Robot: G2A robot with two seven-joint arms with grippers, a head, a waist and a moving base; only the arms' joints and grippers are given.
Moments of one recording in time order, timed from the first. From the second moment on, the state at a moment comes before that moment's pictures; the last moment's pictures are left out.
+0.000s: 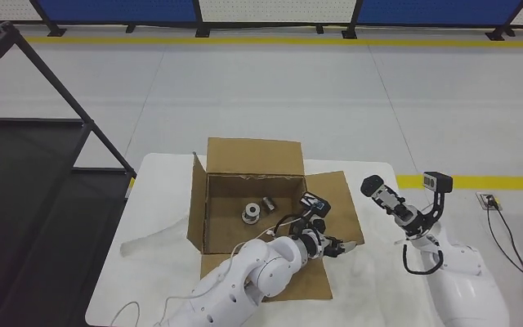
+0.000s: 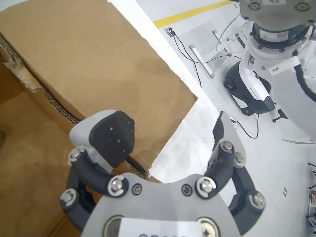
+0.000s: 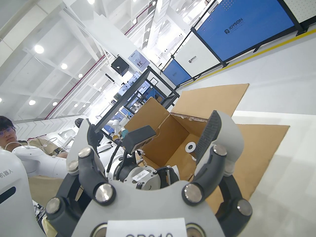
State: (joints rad) left arm 0.67 -1.45 -0.64 -1.37 0.67 0.04 -0.49; right arm -0.88 -1.19 1.55 -1.12 0.29 -0.93 0.89
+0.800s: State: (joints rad) left arm 1.04 -1.33 -1.03 -1.80 0.84 0.00 -0.54; right arm -0.77 -1.16 1.39 -1.09 0.19 -0.82 0.96
